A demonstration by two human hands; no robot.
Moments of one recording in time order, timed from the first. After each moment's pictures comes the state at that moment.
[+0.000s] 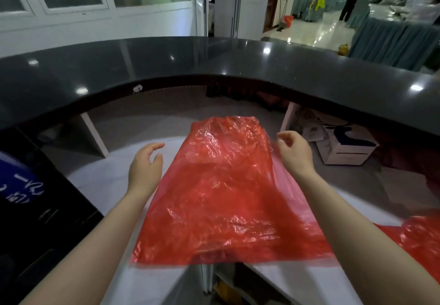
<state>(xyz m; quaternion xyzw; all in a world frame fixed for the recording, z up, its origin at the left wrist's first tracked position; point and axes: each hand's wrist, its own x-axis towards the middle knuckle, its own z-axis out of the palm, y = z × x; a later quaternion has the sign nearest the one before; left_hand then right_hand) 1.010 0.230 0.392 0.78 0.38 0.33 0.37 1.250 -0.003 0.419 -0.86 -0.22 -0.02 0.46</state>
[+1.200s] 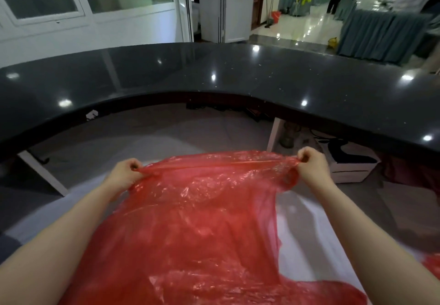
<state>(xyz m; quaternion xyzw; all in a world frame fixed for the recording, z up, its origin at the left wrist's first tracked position) 1.106 0.317 0.379 0.78 0.41 0.15 0.45 1.368 -0.032 0.387 -0.87 -0.14 0.02 0.48</state>
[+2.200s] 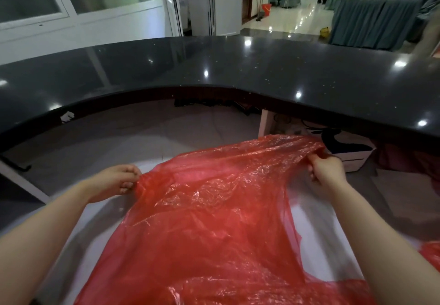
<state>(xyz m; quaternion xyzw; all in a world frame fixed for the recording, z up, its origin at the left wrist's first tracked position) 1.114 0.335 0.375 0.73 0.32 -0.07 0.60 1.390 -0.077 0.364 -0.75 0.09 0.12 0.65</state>
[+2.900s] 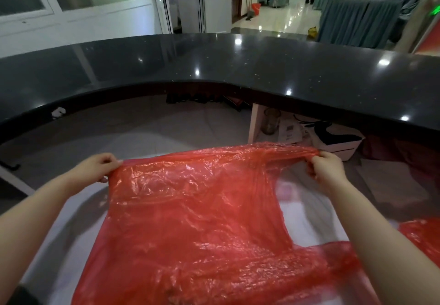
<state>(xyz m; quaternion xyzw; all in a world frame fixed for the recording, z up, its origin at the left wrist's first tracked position) 1.101 0.350 0.386 0.83 0.35 0.03 0.44 1.373 -0.100 0.370 -0.76 0.07 0.08 0.64</state>
